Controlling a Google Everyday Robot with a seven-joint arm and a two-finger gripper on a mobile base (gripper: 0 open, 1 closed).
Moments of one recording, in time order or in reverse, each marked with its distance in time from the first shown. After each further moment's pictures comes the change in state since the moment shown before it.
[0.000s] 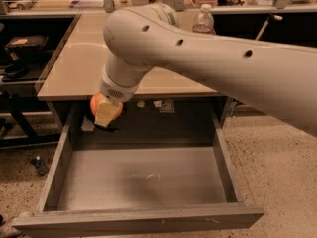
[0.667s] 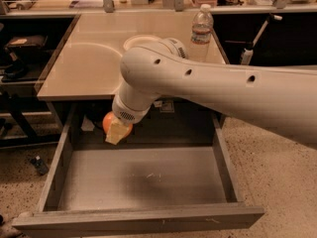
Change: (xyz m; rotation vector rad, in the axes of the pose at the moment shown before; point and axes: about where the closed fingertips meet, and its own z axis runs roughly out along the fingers) arm 0.043 0.020 0.039 -0.015 0.009 0.087
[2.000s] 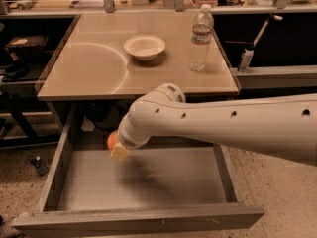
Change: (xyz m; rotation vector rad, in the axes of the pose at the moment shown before) arm 0.038 0.013 0.082 0.064 -0.051 0.023
